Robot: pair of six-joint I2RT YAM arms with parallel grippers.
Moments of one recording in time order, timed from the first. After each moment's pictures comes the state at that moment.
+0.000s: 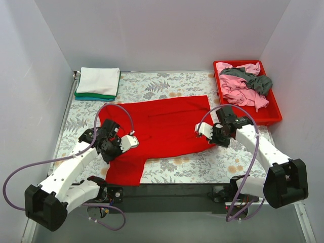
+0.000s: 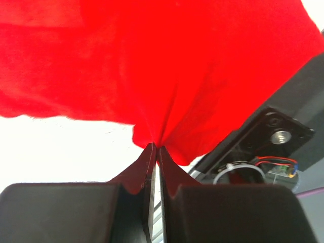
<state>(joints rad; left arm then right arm) -0.45 0.99 0.79 -1.13 0.09 0.66 0.33 1.21 0.82 -0.91 -0.20 -1.06</state>
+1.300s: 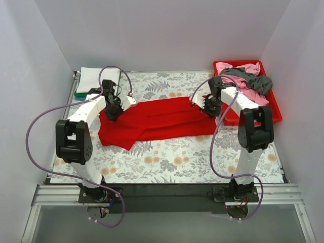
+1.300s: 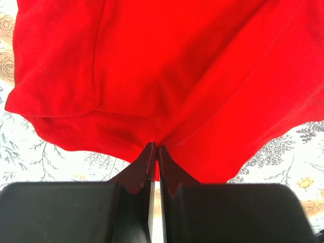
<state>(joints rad) -0.13 1.74 1.35 -0.89 0.17 0.94 0.22 1.91 1.48 -0.92 -0.21 -1.16</state>
